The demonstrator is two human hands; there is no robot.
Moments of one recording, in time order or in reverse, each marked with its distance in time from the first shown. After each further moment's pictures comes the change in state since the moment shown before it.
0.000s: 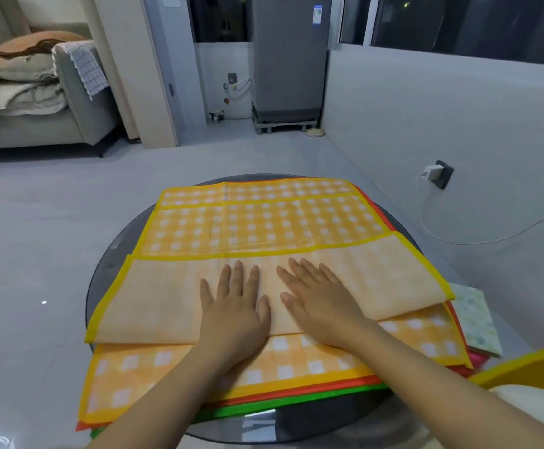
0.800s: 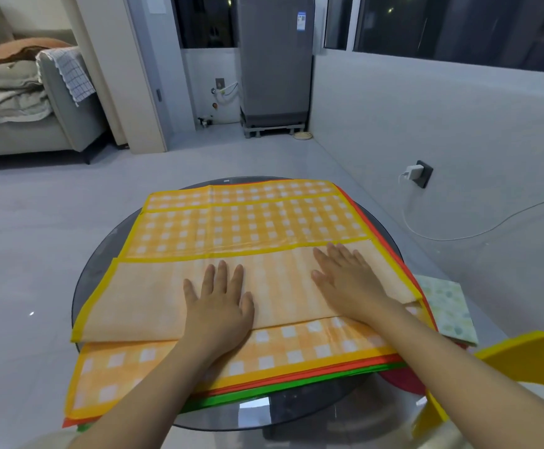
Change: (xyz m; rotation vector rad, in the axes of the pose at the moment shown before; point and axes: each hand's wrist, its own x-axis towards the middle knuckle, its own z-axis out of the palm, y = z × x) left_hand -0.001 0.001 -0.001 0.004 -0.001 0.002; right_hand -0.017 0.062 -0.020 0.012 0.022 0.238
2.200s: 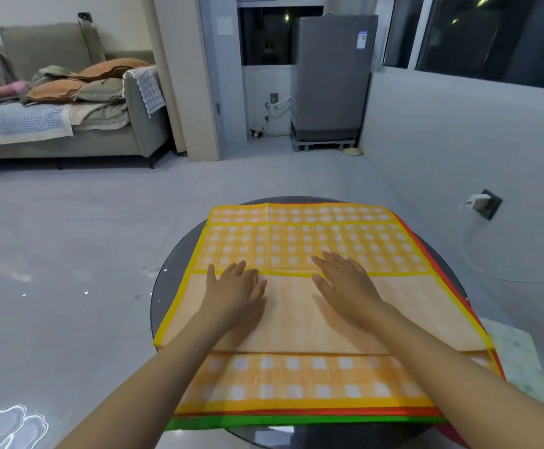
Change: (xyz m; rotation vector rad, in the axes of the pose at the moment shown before) left_hand 0.032 -0.074 -0.044 -0.088 0.087 -0.027; right_hand 0.056 -0.078 -0.010 0.112 0.092 -0.221
